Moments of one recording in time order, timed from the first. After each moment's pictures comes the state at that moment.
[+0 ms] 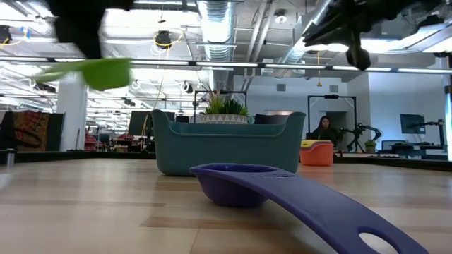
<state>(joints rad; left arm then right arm) -0.50 1.39 1.09 -0.93 -0.43 -1.09 0.03 0.90 0.67 -0.13 0.25 0.99</state>
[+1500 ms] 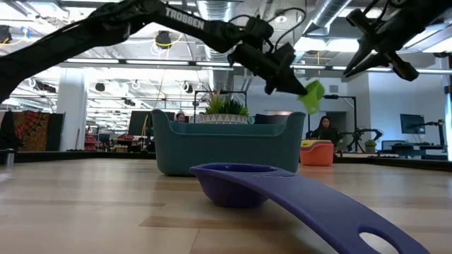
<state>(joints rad) 0.43 2.42 2.33 -0.33 0.32 0.19 -0.33 0.62 0.67 -0.63 0.26 1.20</state>
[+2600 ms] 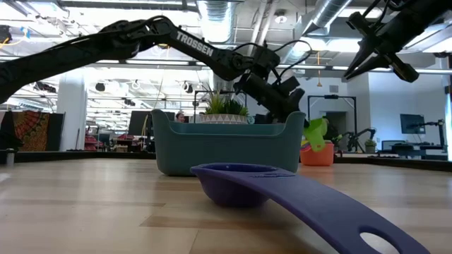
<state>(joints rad) 0.44 2.57 2.32 -0.20 0.24 0.11 -0.40 0.62 0.67 -0.63 0.21 1.18</state>
